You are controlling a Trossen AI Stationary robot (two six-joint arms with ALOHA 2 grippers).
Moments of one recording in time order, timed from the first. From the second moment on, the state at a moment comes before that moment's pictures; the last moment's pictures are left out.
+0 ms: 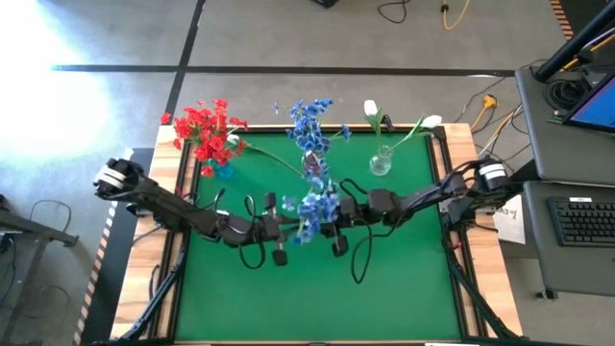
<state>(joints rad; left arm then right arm) -0.37 1.46 0.69 0.68 -0.60 0.18 0.12 1.71 0.83 1.12 -0.05 0.03</state>
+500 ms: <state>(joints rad) -0.37 1.45 0.69 0.57 -0.75 0.17 0.12 1.66 0.99 0.65 0.15 0.04</state>
